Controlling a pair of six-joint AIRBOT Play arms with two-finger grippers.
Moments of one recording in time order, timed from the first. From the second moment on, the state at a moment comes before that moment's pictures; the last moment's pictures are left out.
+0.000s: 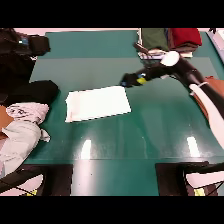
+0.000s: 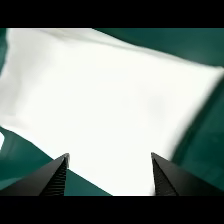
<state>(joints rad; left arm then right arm) -0.16 -1.18 1.62 1.38 -1.08 -1.58 0.25 -1.56 1.43 -0.88 1.10 1.28</state>
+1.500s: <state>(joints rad) -0.46 -1.25 1.57 1.29 -0.95 -1.58 -0.31 -1.55 1.60 -1.00 1.17 1.26</state>
